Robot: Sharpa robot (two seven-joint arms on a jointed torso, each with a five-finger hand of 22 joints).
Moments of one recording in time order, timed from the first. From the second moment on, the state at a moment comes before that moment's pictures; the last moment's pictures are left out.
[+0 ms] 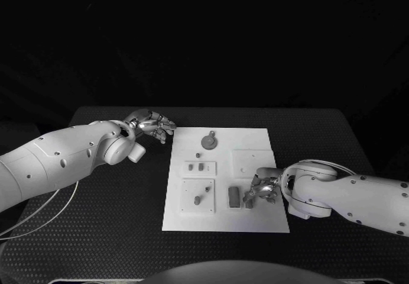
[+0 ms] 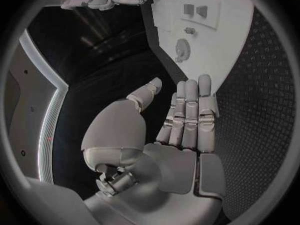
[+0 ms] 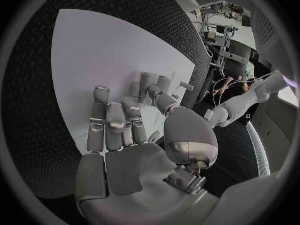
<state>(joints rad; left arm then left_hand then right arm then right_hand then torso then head) 1.21 -0.71 -0.08 1.12 -0.48 -0.11 0.08 1.05 -0.08 0.52 -0.19 0.06 0.80 0.19 0.30 0.54 1.04 0.09 0.30 0.50 1.02 0.01 0.82 0.69 0.04 1.16 -0.08 0.21 1.27 1.15 -0.86 -0.22 1.65 -1.13 -0.04 -0.51 0.81 -0.01 0.57 -0.28 0.08 1.08 0.06 0.31 0.64 1.23 -0.03 1.11 1.20 1.24 -0.12 1.47 0.96 0.25 1.11 0.01 0.79 1.31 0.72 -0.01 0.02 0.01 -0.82</state>
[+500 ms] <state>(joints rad) 1.21 -0.71 -0.08 1.12 -0.48 -0.11 0.07 1.05 -0.08 0.52 -0.19 0.06 0.80 0.19 0.30 0.54 1.04 0.09 0.30 0.50 1.02 0.01 0.82 0.70 0.04 1.16 -0.08 0.21 1.27 1.15 -0.86 -0.22 1.64 -1.11 -0.06 -0.52 0.71 -0.08 0.59 -0.21 0.08 1.07 0.07 0.30 0.63 1.22 -0.03 1.09 1.18 1.23 -0.12 1.46 0.95 0.25 1.11 0.00 0.78 1.31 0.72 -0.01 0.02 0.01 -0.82</state>
